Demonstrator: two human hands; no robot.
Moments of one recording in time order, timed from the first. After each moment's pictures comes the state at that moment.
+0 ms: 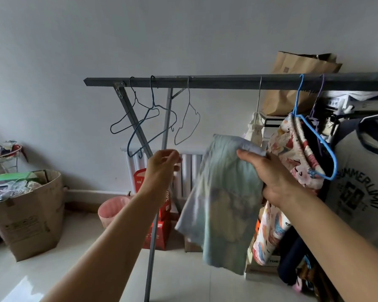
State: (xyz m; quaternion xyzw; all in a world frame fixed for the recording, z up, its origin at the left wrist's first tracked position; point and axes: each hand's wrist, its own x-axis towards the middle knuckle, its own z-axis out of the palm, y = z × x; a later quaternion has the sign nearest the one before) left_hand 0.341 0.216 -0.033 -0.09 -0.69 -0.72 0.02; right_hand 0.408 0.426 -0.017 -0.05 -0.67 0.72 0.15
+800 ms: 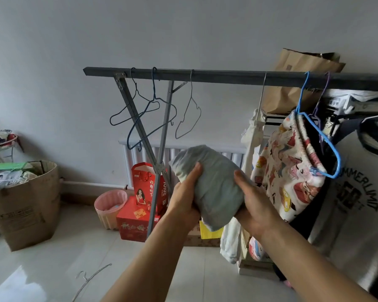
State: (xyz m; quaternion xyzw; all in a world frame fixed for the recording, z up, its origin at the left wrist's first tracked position) left_hand 0.377 0.260 -0.078 -0.01 -0.41 -0.88 -0.23; right_hand 0.429 0.386 -0.069 -0.13 -0.49 0.86 0.09
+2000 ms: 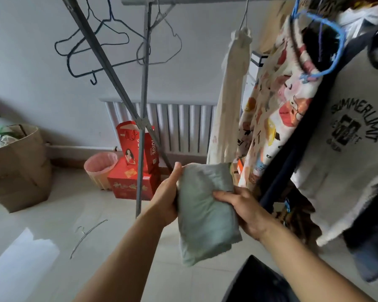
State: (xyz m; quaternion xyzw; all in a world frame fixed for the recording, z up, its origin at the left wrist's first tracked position) left_hand 0.389 0.291 -0.239 0.03 -0.54 -0.80 -0.27; right_hand 0.459 0.459 -0.248 -0.16 -0.62 0.77 -0.03
